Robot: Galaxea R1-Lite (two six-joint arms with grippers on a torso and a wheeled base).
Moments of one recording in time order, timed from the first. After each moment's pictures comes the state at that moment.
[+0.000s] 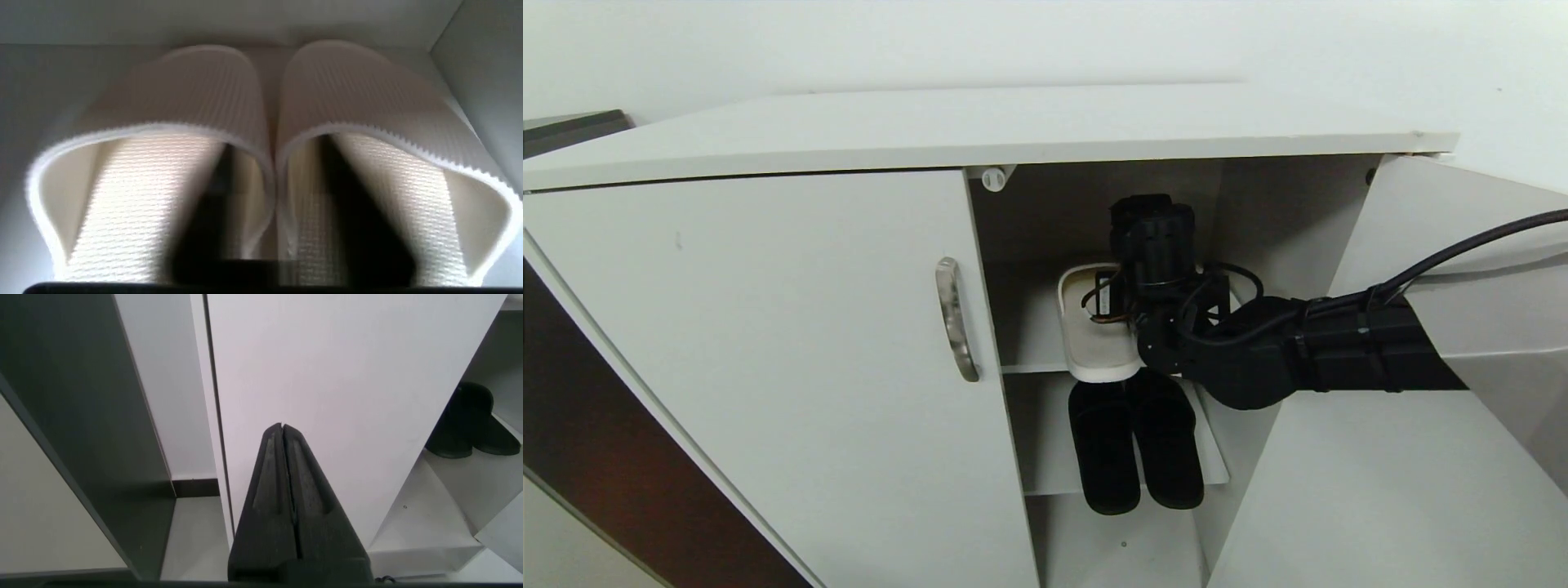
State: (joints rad) left arm 0.00 0.00 0.00 0.00 0.03 0.00; right arm 0.77 2.16 -1.63 -0.35 -0.72 0.14
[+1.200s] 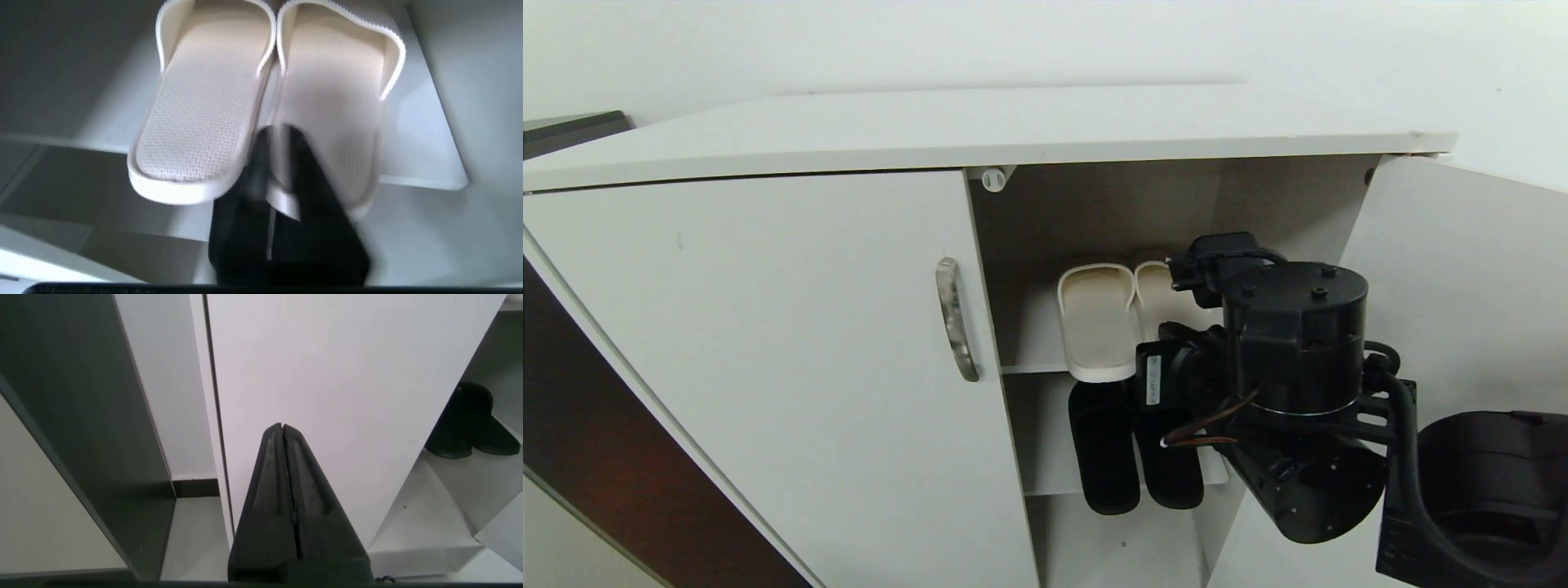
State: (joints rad) left arm 0.00 0.00 0.00 0.00 0.03 0.00; right arm 0.97 1.76 -0.99 -0.59 -0.77 0.14
